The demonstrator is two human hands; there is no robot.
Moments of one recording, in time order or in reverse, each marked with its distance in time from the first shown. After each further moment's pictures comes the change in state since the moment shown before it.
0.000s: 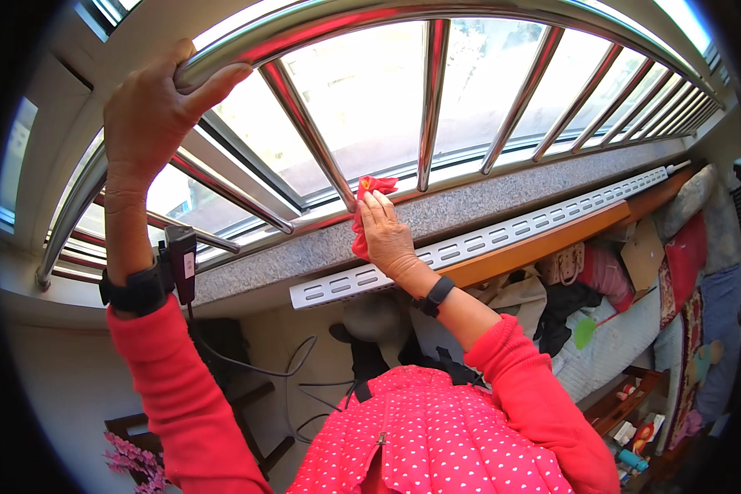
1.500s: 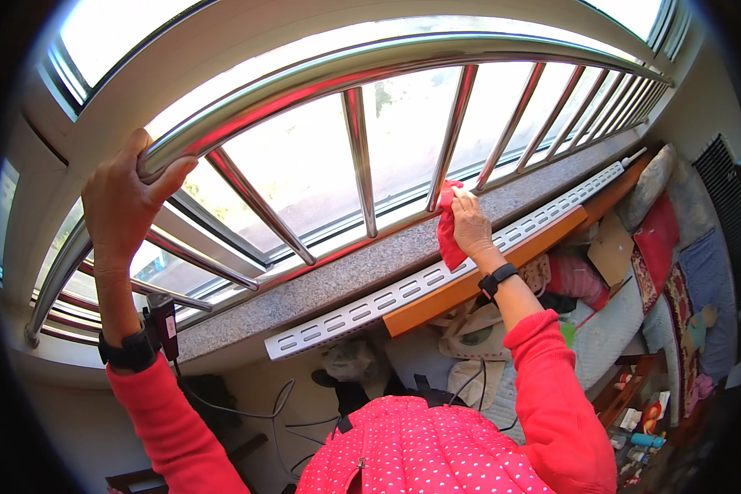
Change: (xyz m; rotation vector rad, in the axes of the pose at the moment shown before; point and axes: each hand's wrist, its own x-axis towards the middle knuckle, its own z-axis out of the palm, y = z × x) left_hand -0.001 0.006 -0.002 -0.056 0.002 -0.023; right_hand -0.032 0.228 -0.106 -0.290 -0.008 0.281
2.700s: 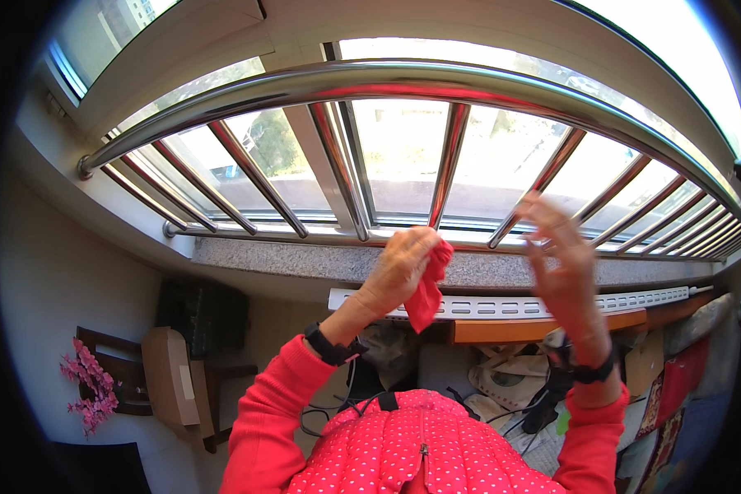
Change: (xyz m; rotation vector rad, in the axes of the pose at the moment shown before) left_hand -0.188 0.132 0.114 -0.983 -0.126 -0.198; right_hand 0.039 -0.196 -0.201 0.489 0.039 -0.500
